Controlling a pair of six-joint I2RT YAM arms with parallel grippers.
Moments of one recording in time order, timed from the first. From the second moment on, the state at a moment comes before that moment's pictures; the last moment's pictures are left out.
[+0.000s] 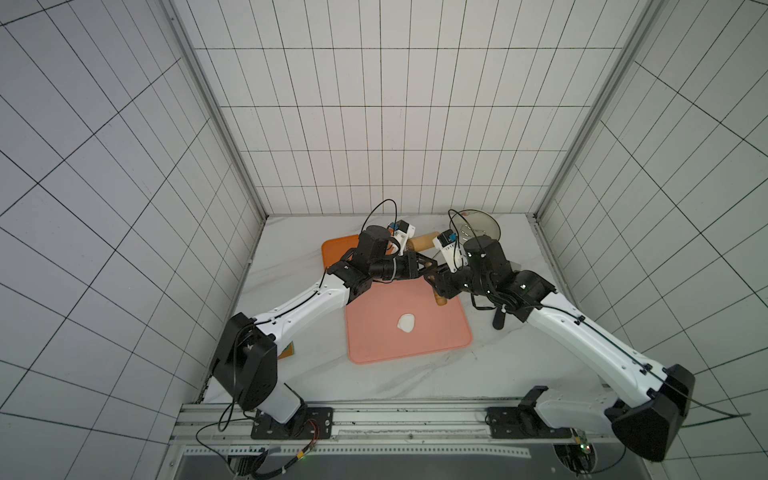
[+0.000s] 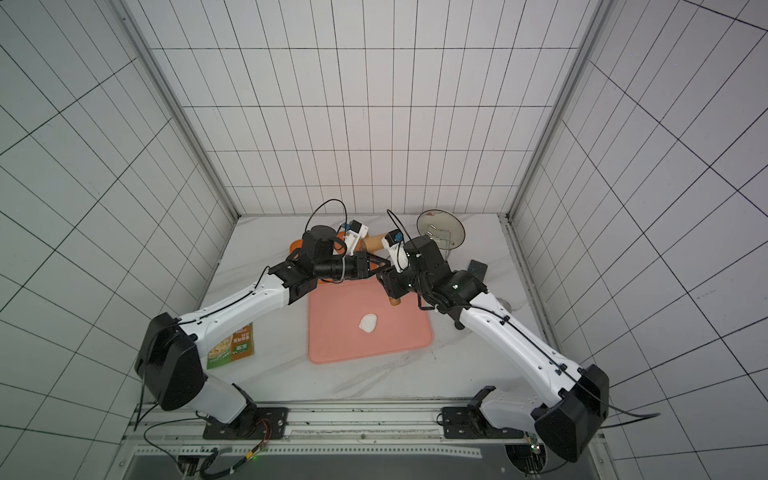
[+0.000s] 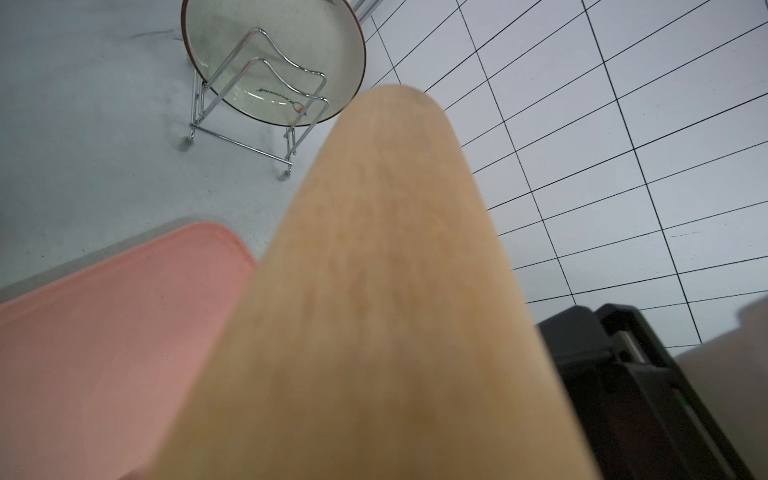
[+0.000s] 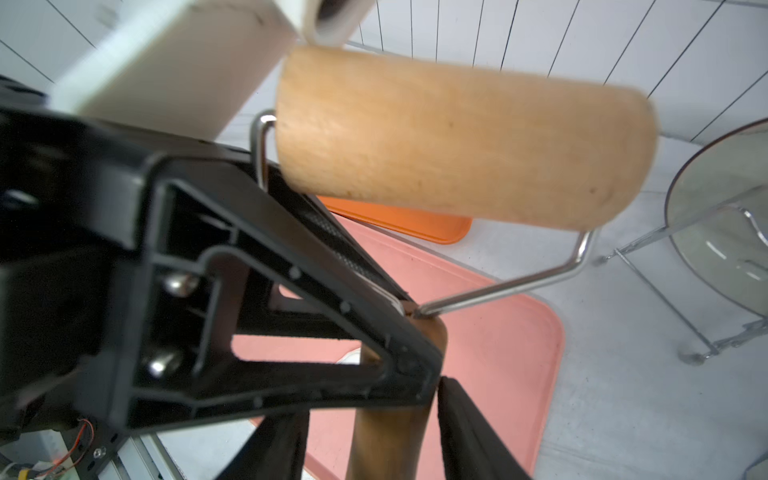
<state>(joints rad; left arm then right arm) -0.64 1.55 1.21 -0.07 0.59 -0.75 0.78 1.23 1.20 -0.58 -0.10 0.15</state>
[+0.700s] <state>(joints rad) -0.49 1.52 1.14 0.00 0.57 -0.96 0.78 1.09 1.02 -0.47 -0.09 0.20</state>
